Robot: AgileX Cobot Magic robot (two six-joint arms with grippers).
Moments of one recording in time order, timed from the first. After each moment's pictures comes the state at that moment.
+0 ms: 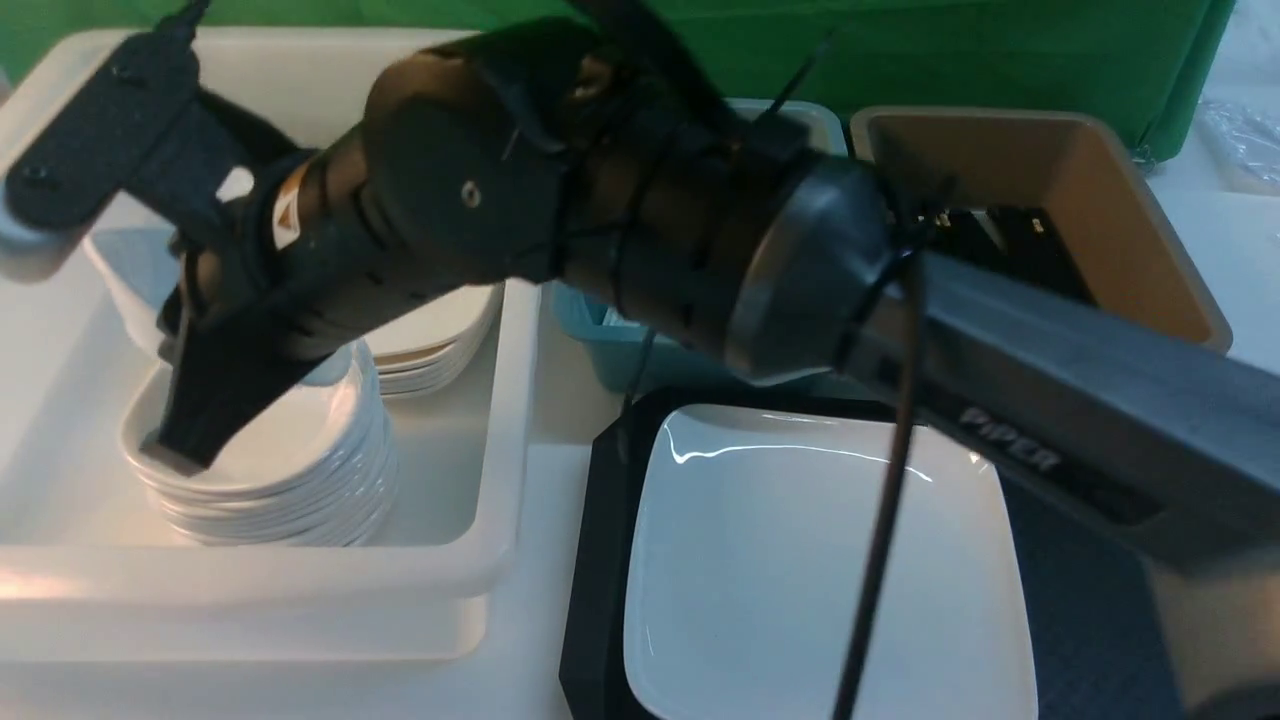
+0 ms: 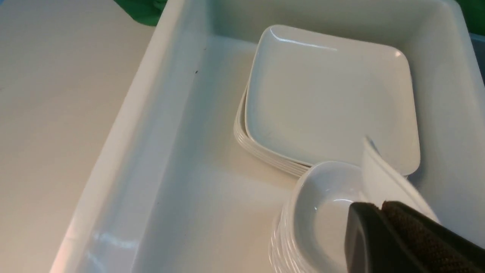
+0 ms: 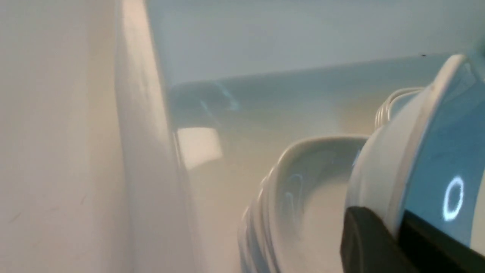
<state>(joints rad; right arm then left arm) 1.00 2.16 -2.14 0.21 0.63 -0.49 0.28 0.88 -1.08 -0.18 0.90 0.08</state>
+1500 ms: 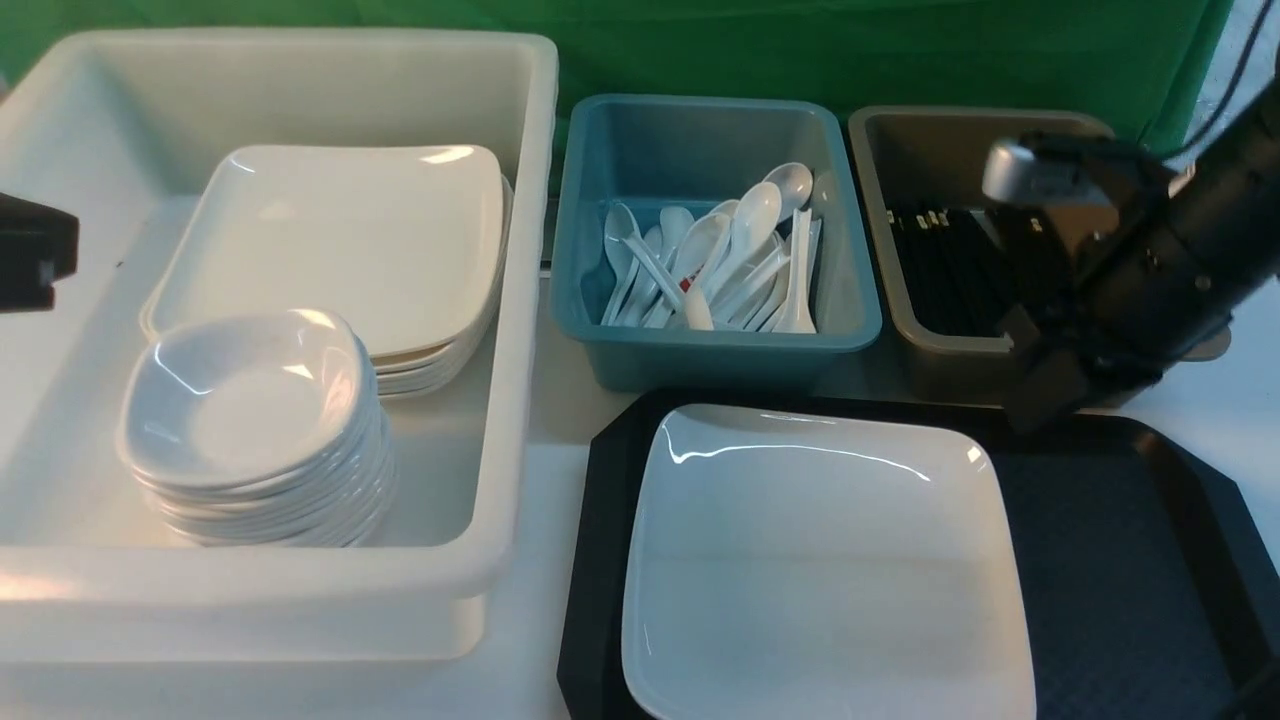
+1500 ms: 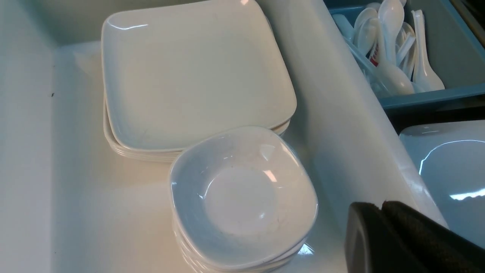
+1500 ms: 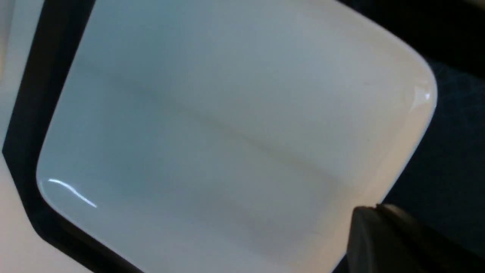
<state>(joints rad) 0.12 1.72 -1.34 0.36 1.00 -0.32 -0.02 0.88 -1.07 -0.23 0.91 0.24</state>
